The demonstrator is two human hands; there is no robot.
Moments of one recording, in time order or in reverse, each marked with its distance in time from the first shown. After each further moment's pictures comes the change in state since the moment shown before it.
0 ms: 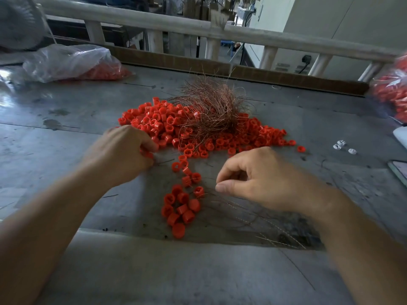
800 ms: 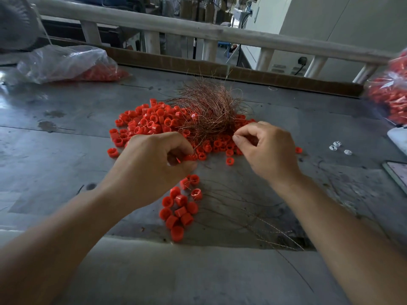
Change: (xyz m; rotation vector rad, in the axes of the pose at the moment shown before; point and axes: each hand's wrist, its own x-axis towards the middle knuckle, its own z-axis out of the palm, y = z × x) left_hand -0.023 0.038 0.004 -0.350 0.066 0.308; right_hand 0.036 0.044 0.013 -0.094 0.756 0.068
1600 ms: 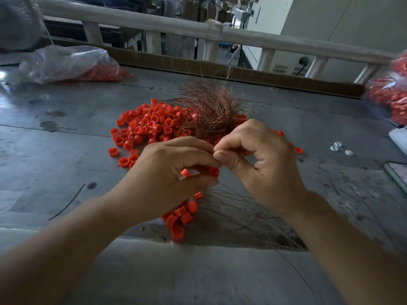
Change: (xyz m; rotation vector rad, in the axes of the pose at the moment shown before) left_hand -0.005 0.009 0.006 -0.205 -0.067 0.397; right_hand -0.021 -0.041 -0.025 0.389 -0.031 -0.424
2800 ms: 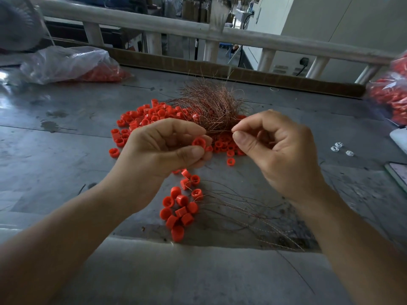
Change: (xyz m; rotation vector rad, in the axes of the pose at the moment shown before) left_hand 0.005 -0.003 -0.005 -0.871 0.210 -0.450; right_hand 0.006 0.004 -0.013 0.101 0.077 0.231
